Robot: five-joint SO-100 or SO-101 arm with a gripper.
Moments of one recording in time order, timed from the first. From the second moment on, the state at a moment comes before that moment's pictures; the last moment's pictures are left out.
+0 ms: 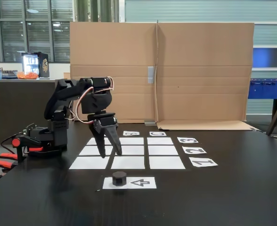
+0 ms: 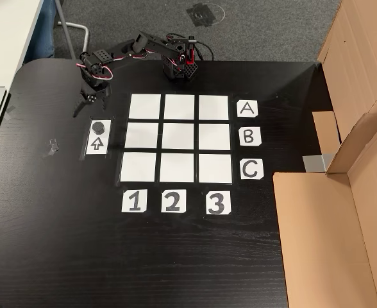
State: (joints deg) arm 43.2 43.6 30.9 96.3 4.0
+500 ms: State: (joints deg) arm 41.0 35.5 24.8 96.3 6.2
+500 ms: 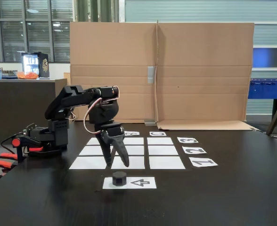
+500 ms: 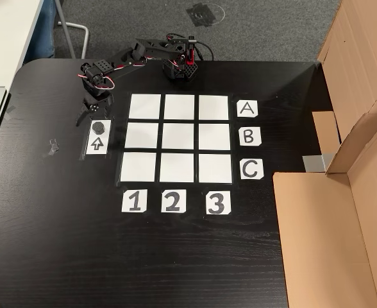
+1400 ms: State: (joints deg) arm 39.6 28.6 20.0 96.3 8.7
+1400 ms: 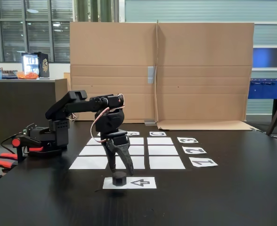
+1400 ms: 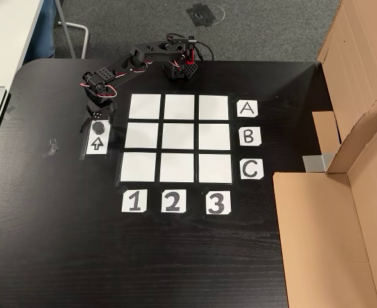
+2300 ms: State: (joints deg) arm 40.7 25.8 16.6 96.3 9.6
